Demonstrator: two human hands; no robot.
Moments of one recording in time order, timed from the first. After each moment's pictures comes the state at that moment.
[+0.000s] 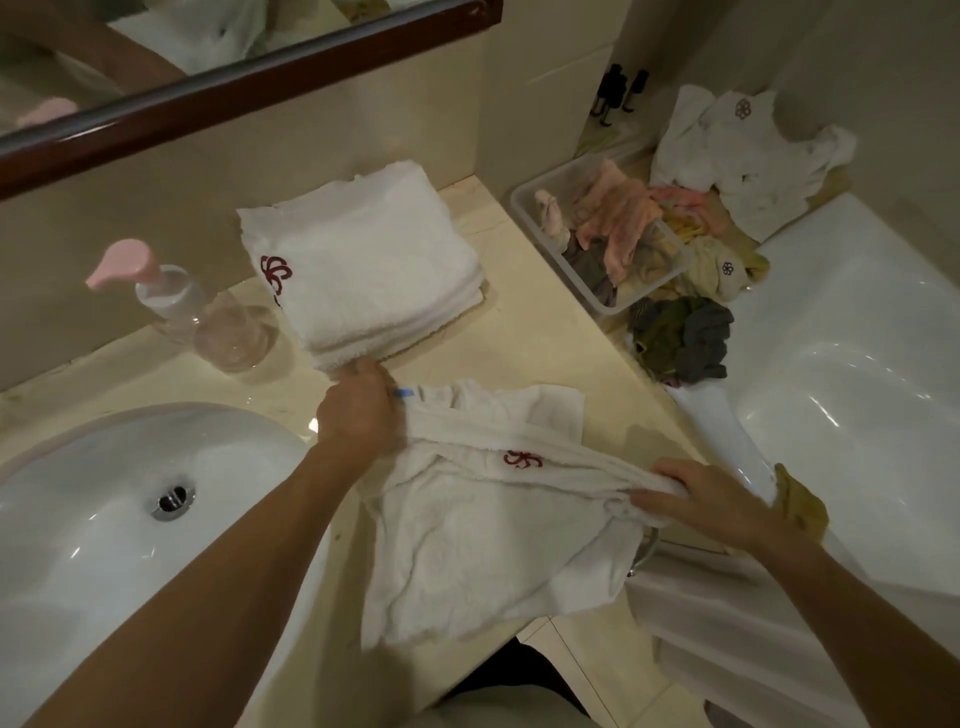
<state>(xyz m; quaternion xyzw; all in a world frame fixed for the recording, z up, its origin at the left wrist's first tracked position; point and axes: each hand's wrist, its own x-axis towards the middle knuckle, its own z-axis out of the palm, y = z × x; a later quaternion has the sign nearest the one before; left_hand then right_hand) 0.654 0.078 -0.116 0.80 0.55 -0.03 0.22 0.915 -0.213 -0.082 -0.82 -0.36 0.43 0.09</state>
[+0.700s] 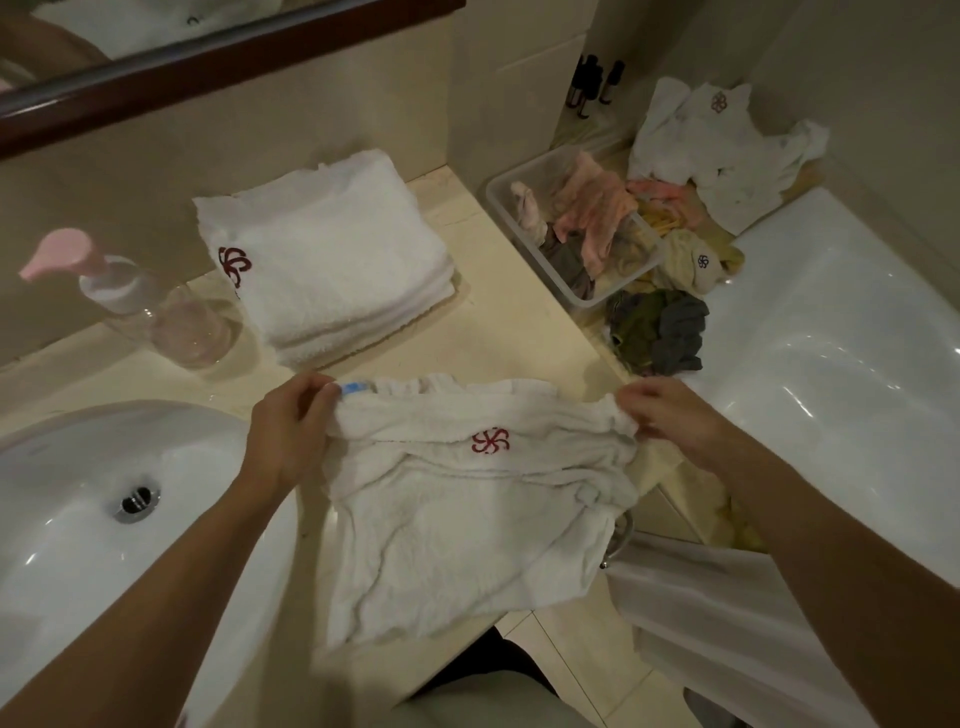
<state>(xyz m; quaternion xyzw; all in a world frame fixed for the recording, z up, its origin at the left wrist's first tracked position) 0.608 0.064 -0.095 0.71 0.53 0.16 0.43 0.955 -0.153 -0.084 -0.82 -0.13 0.47 0.31</state>
